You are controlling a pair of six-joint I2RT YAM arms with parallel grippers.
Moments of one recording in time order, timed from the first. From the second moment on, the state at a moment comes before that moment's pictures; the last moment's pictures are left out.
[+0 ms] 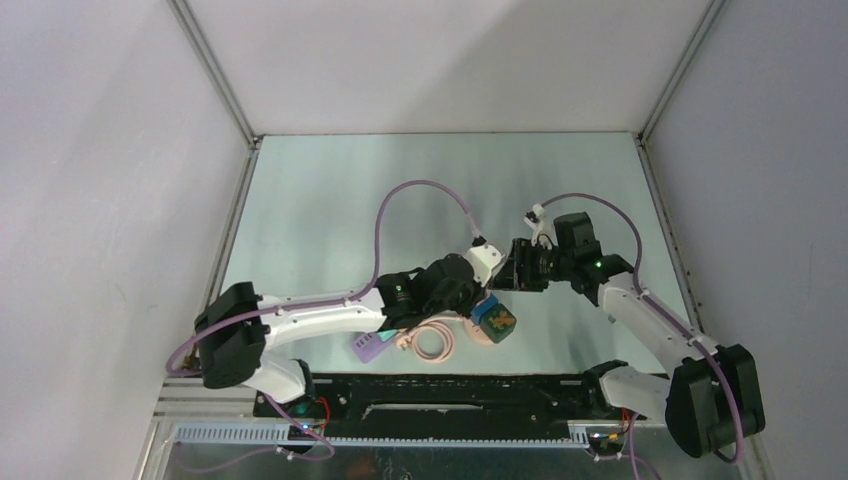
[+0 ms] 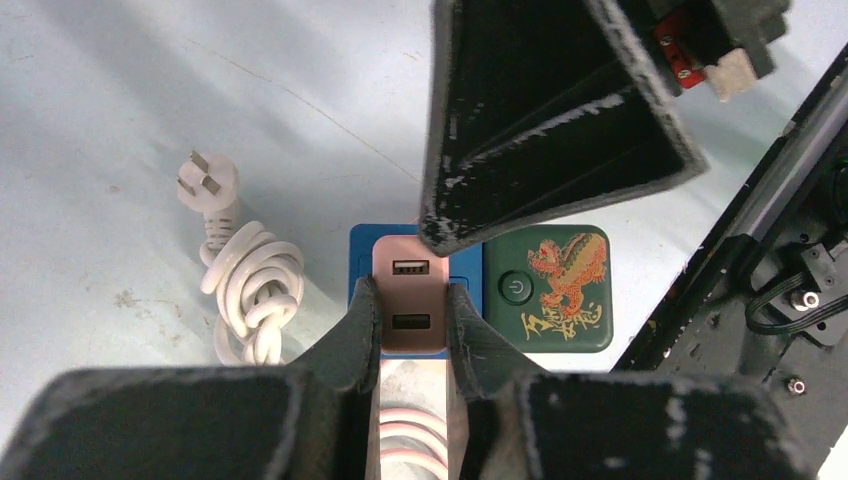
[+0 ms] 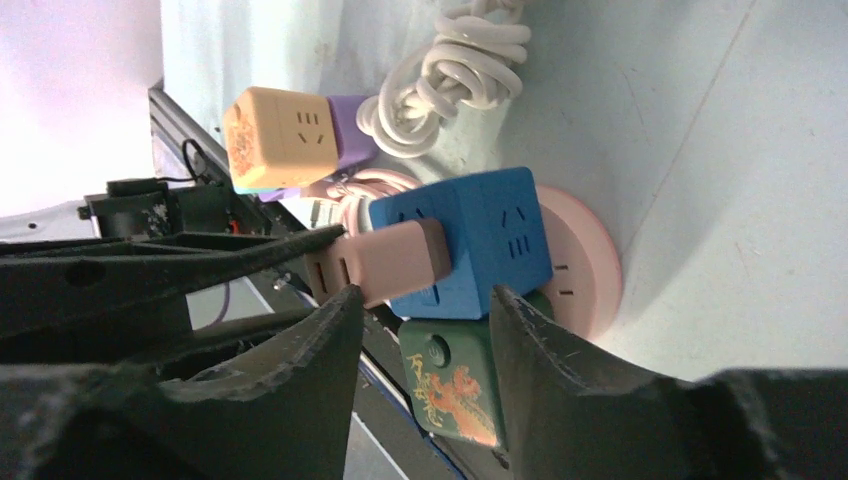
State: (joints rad) left arm -1.17 1.49 0.97 -0.09 -0.19 -0.20; right arm 0.33 1.15 0.68 -0.36 -0.65 0.48
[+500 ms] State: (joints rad) left arm -1.15 1.38 1.02 -0.32 -0.23 -0.18; right arm 0.26 0.85 0.67 -0.38 -0.65 0.46
